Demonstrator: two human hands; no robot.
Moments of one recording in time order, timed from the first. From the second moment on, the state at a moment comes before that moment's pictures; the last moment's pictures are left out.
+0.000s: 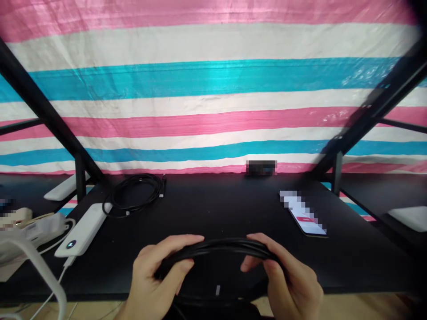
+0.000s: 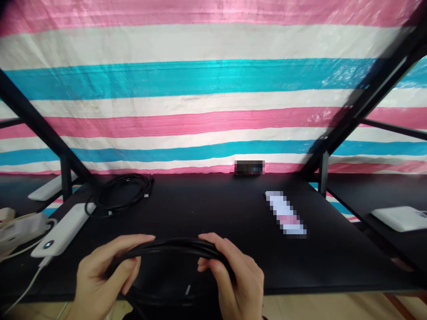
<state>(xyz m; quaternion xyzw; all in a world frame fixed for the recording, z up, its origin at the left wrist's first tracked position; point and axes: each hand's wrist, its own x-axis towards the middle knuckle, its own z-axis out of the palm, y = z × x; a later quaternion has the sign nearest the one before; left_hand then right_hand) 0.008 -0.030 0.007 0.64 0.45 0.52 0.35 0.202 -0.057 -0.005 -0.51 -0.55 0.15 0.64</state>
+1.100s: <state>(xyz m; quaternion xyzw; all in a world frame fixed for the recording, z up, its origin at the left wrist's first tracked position) 0.015 -0.014 -0.002 0.25 0.45 0.63 0.58 0.191 -0.055 -0.026 -0.49 -0.47 0.50 0.54</state>
